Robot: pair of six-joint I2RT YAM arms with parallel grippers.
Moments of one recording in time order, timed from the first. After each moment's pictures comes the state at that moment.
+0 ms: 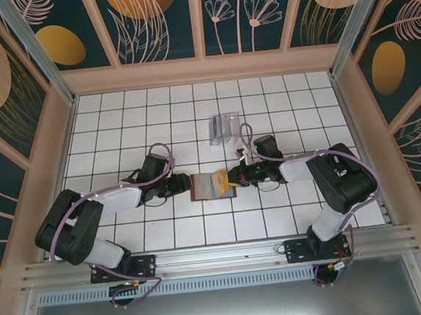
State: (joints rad) left arm -0.51 1.49 0.55 0.00 0.34 -0.71; right arm 0.47 1.68 0.60 0.24 -0.90 0.76
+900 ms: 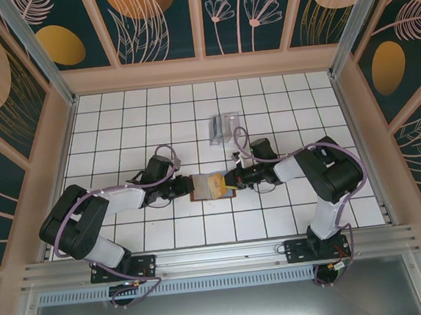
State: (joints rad) left arm -0.54 1.53 0.53 0.09 0.39 -0.73; right arm 0.49 1.80 0.61 0.35 -0.93 0.77
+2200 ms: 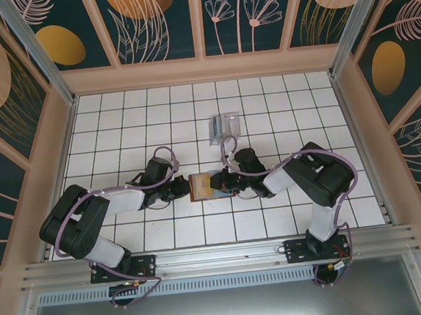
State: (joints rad) left arm -0.54 1.53 0.50 0.13 0.38 -0.73; right arm 0.70 1.81 0.58 0.62 -0.61 1.00
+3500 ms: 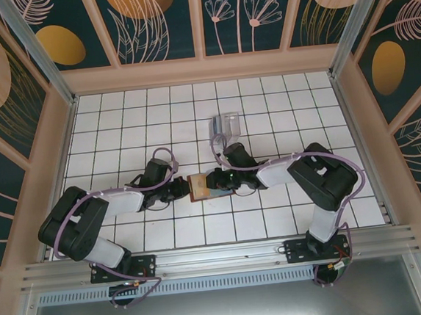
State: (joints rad) left arm -0.54 1.51 0.48 0.13 0.36 -0.73; right arm 0.76 1.75 0.73 0.23 -0.48 0.80
